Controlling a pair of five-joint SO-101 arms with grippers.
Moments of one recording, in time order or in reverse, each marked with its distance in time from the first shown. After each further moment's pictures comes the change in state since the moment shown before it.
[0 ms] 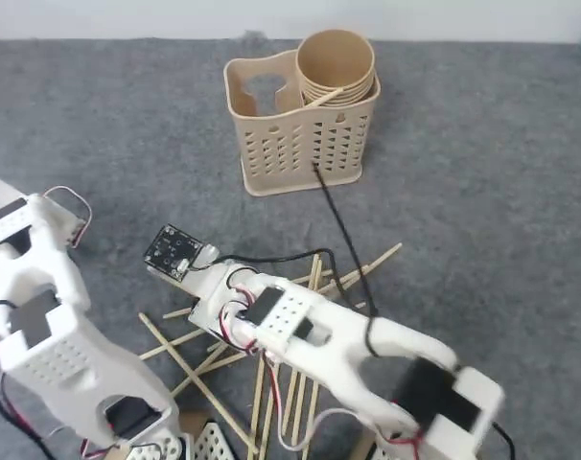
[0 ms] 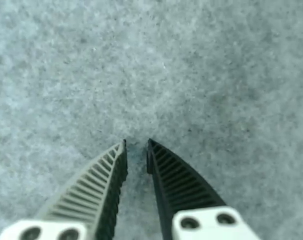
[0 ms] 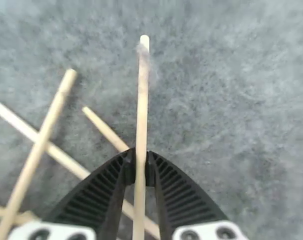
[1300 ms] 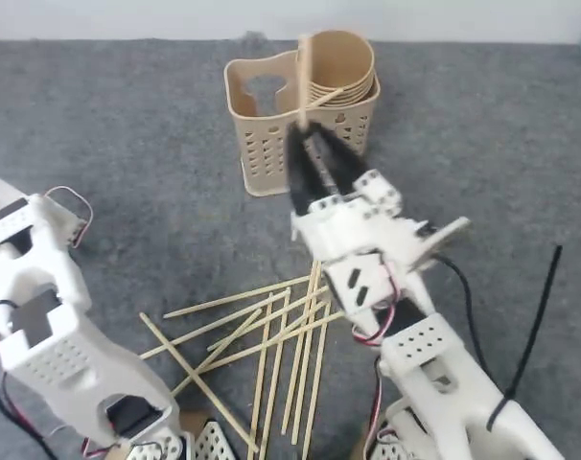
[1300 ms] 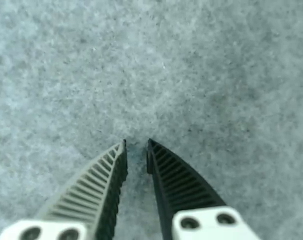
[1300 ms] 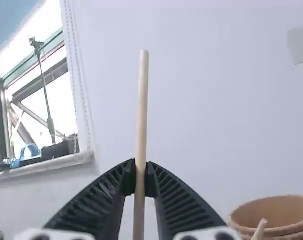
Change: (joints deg) left arm 0.0 0.0 0.0 0.0 -0.1; right arm 29.0 -41.4 31.6 -70.2 -24.8
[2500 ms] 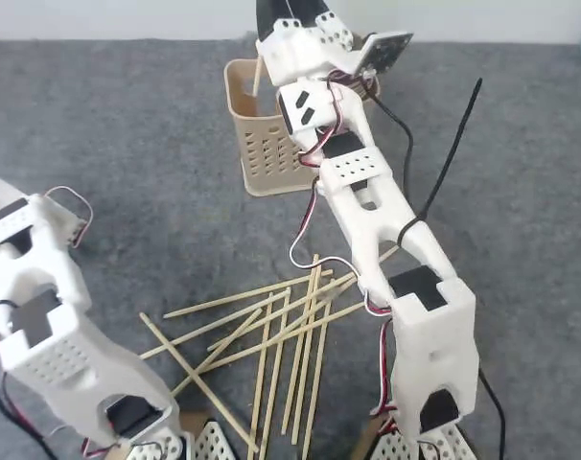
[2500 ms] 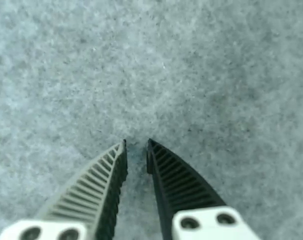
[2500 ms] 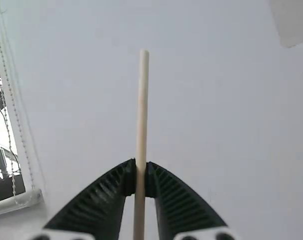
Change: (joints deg) left arm 0.0 0.0 0.0 0.0 0.0; right arm 5.1 71.6 -86.2 13.8 -5.5
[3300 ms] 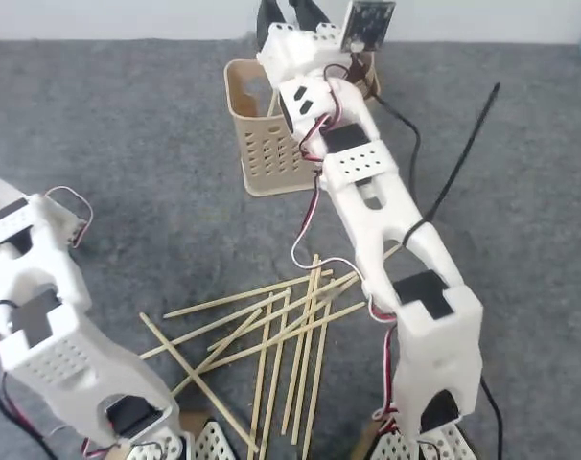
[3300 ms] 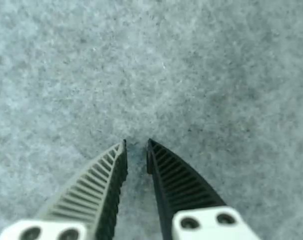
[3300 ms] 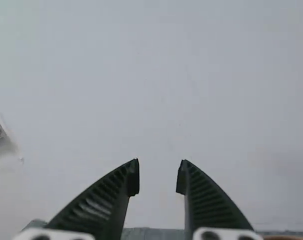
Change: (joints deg) left arm 0.0 0.0 0.0 0.0 0.0; right arm 0.2 -5.9 -2.0 30.7 -0.7
